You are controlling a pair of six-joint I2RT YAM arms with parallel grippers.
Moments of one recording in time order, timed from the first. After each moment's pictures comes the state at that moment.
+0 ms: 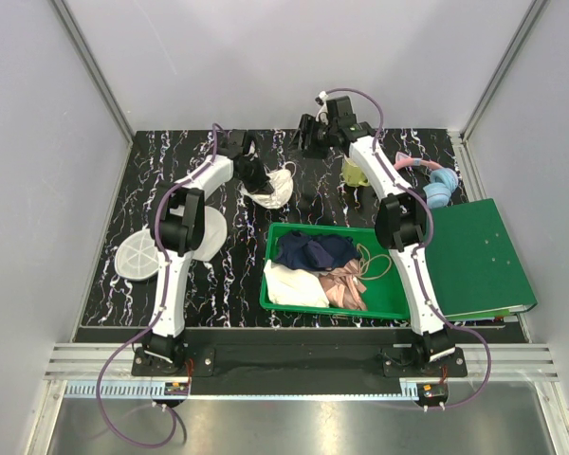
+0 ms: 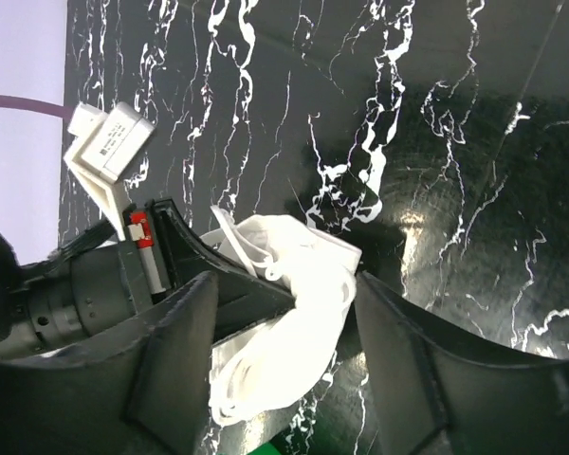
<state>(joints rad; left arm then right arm) -0.28 2.38 1.93 -0.58 0.37 -0.71 0.35 2.59 2.55 -0.62 -0.46 0.52</state>
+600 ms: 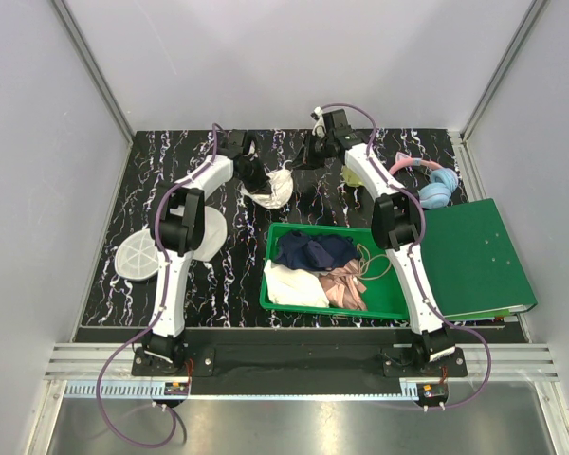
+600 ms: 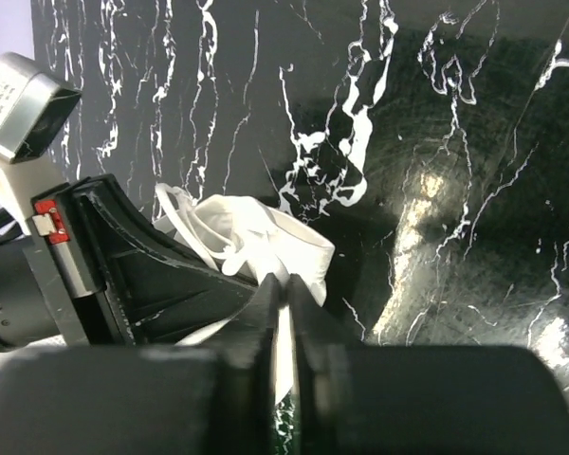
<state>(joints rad) -0.28 2.37 1.93 -0.58 0.37 -0.71 0.35 2.68 2.54 -0.60 -0.54 0.50</state>
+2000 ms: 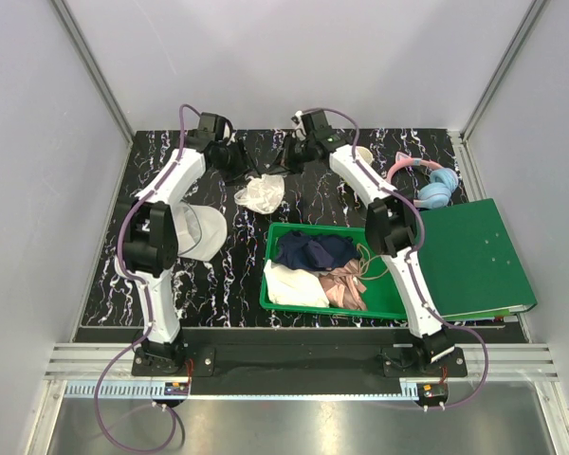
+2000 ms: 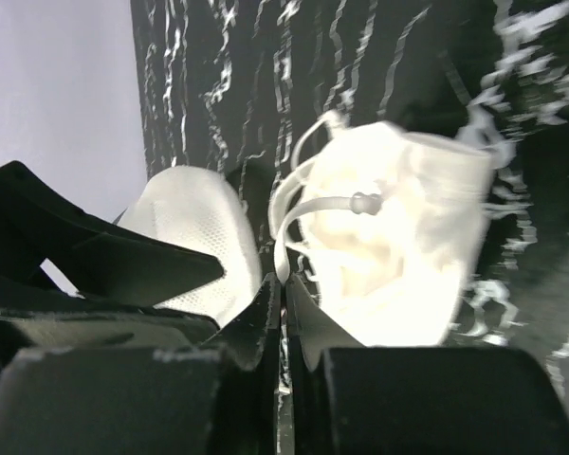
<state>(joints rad) -0.22 2.02 1.76 -0.67 0.32 -0.59 0.45 2.57 2.44 -0.60 -0.60 0.74</state>
